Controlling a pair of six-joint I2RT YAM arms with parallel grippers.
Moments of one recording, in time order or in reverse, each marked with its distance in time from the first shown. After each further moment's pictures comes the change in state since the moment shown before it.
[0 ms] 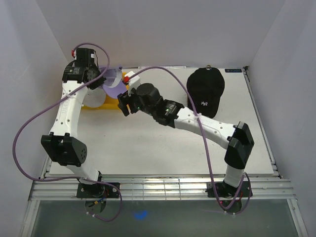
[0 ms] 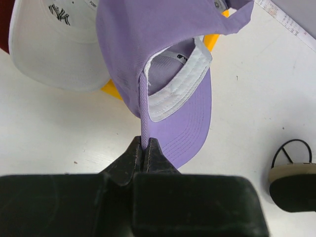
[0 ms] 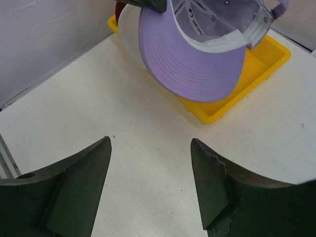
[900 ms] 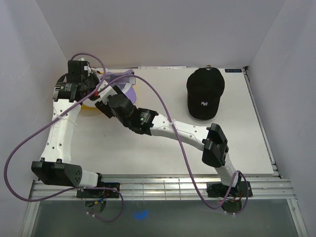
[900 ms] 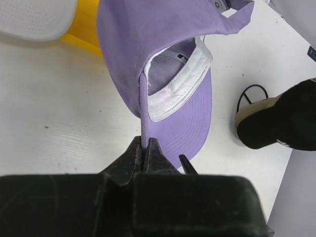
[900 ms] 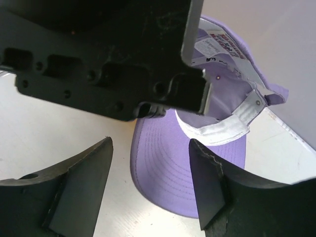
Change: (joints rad) left arm -0.002 -0.277 -0.216 -0.011 0.232 -0.042; right arm 0.188 0.304 0.346 0.007 0.396 -0.309
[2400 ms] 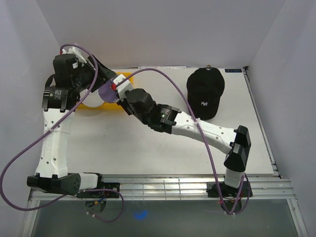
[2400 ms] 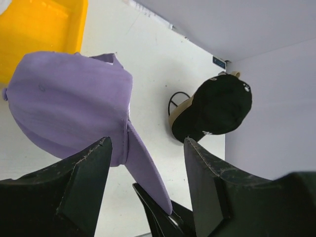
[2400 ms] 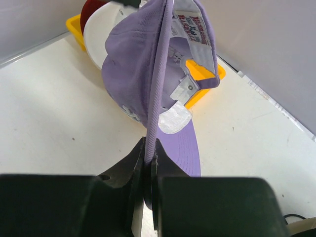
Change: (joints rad) left arm -0.007 -0.093 0.063 0.130 0.179 -0.079; right arm -0.032 -0.251 -0.181 -0.117 -0.050 0.053
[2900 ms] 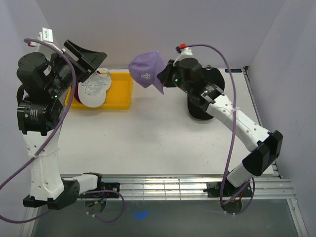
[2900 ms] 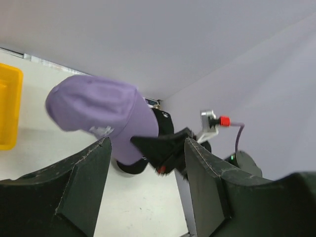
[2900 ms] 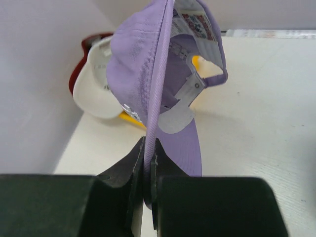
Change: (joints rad) left arm 0.000 -0.038 0.316 0.038 0.052 -0.101; right arm -0.382 -0.210 -0.133 -0.069 -0.325 0.537
